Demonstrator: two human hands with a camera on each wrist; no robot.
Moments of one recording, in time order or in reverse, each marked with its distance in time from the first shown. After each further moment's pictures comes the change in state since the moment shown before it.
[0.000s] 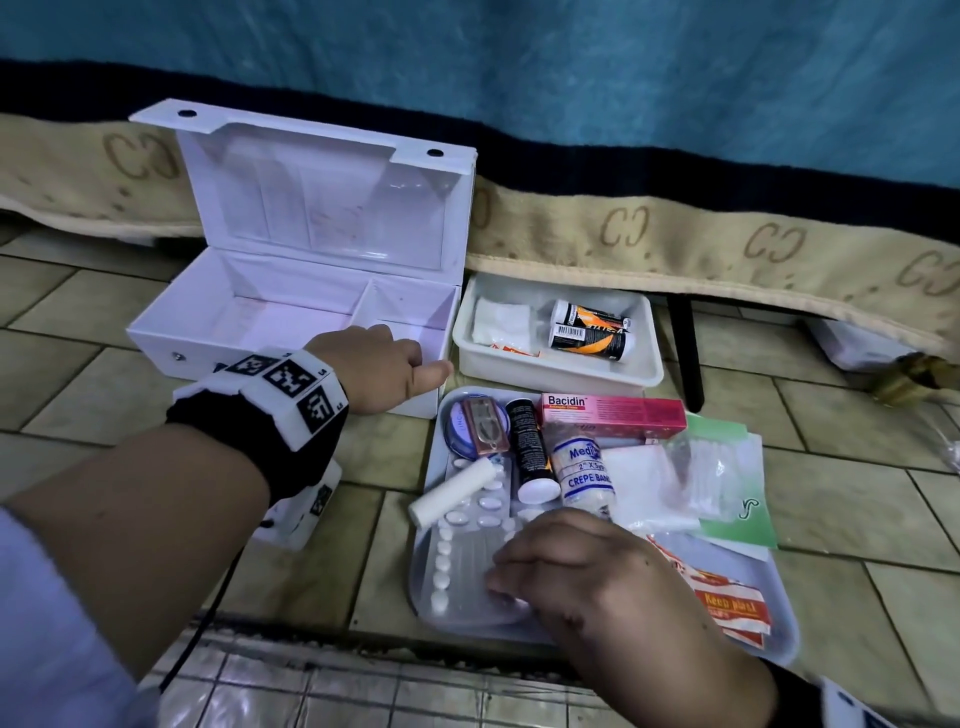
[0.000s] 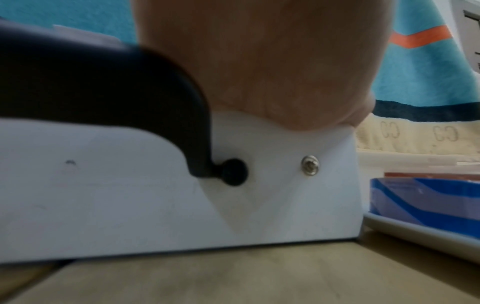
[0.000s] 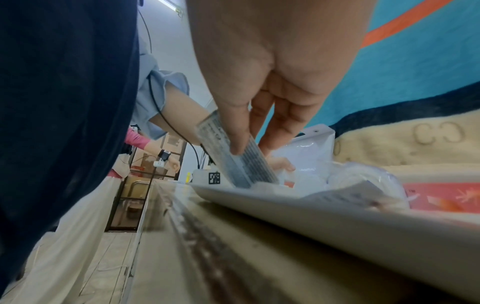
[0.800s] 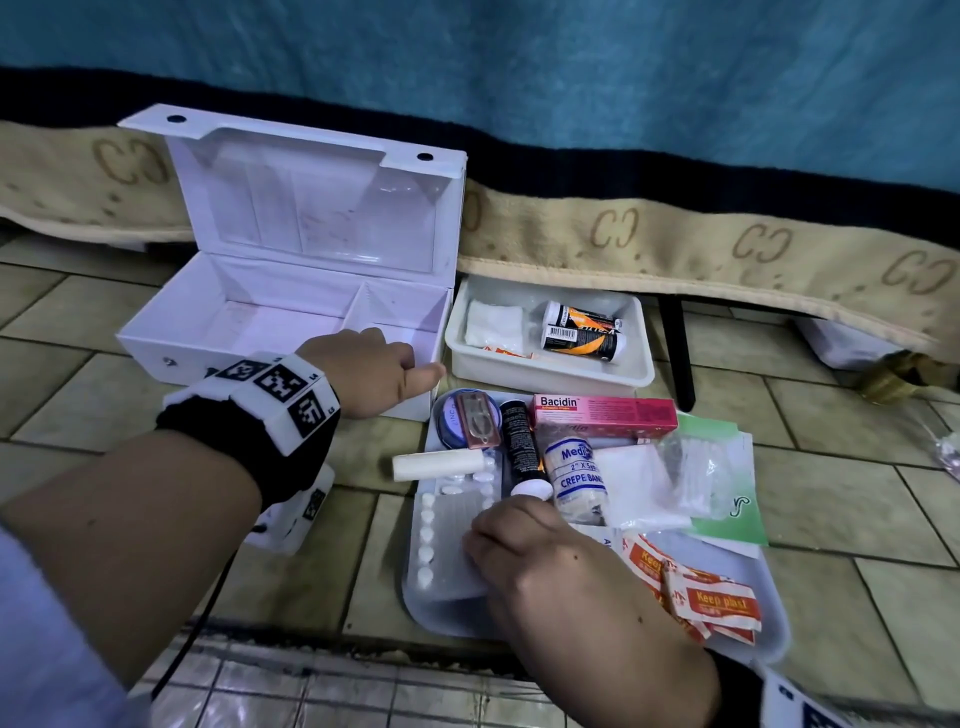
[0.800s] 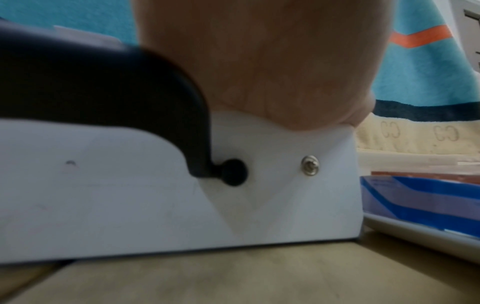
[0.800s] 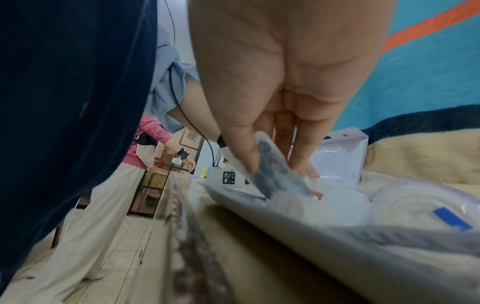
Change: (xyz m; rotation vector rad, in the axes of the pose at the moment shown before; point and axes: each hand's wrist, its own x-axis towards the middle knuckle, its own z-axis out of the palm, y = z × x) left_hand 0.000 -0.001 0.001 -0.019 0.021 -0.010; right_hand 0.017 -0.022 0.005 -0.196 -0.353 0.237
